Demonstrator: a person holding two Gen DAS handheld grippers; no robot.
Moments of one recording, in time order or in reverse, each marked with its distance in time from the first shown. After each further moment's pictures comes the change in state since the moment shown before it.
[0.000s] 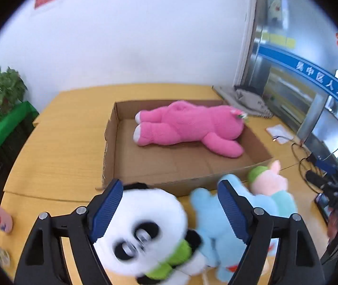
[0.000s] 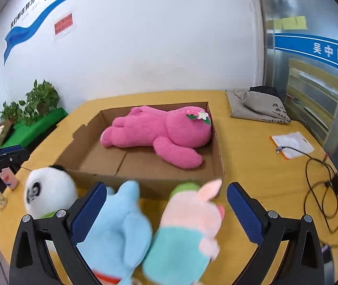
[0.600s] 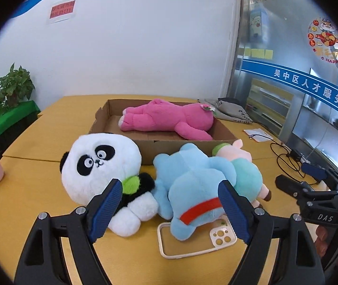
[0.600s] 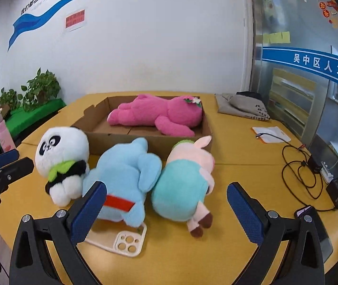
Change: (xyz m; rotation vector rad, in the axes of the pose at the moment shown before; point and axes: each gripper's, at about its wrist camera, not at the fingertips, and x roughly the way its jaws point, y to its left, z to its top) left arm -0.038 -0.070 -0.116 -0.015 -0.120 -0.031; right arm -0.065 0.027 -0.093 -0.097 -0.028 -0.057
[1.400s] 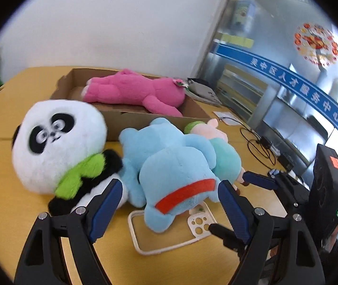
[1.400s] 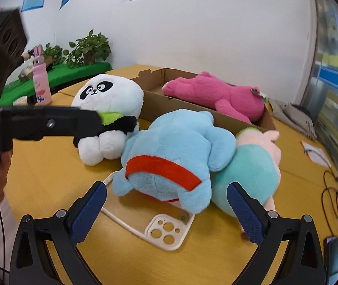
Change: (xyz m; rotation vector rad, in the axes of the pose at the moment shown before) left arm 0.057 0.016 -0.008 -0.018 0.152 -0.274; right arm 0.045 0.071 -0.043 -0.324 0.020 0.191
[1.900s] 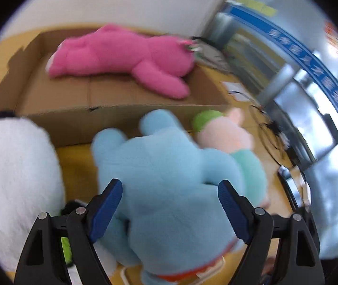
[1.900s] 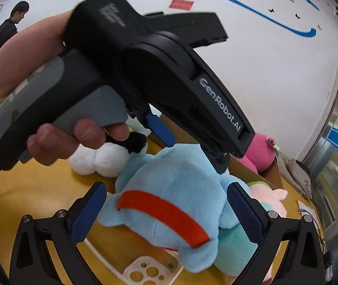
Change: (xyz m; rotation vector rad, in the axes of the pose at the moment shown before) left arm 0.136 0.037 0.066 -0.144 0.336 -0.002; right arm 0.047 0.022 0.021 -0.236 -0.081 -0.032
